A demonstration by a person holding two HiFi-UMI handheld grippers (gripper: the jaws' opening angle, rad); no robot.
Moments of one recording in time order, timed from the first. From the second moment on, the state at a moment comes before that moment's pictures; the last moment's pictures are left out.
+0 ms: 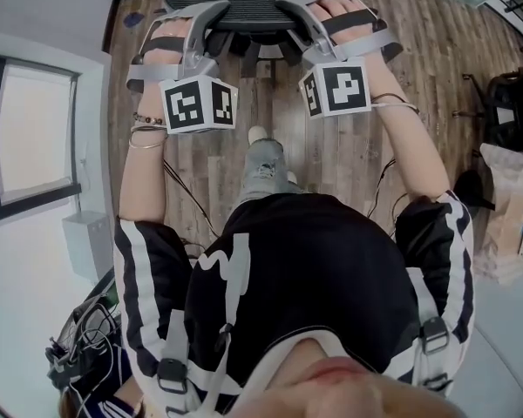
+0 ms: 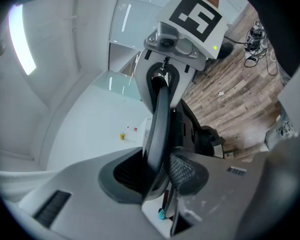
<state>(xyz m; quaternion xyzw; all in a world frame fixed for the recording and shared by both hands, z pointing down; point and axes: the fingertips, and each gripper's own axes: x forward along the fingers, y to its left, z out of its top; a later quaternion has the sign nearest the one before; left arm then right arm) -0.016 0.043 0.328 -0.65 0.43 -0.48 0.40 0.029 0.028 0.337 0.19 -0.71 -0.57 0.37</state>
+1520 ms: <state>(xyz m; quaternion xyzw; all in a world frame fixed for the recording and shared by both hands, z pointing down) -0.052 -0.051 0.324 -0.65 0.43 -0.47 0.42 -0.007 -0.066 0.333 0.19 -0.70 -0.58 0.36</state>
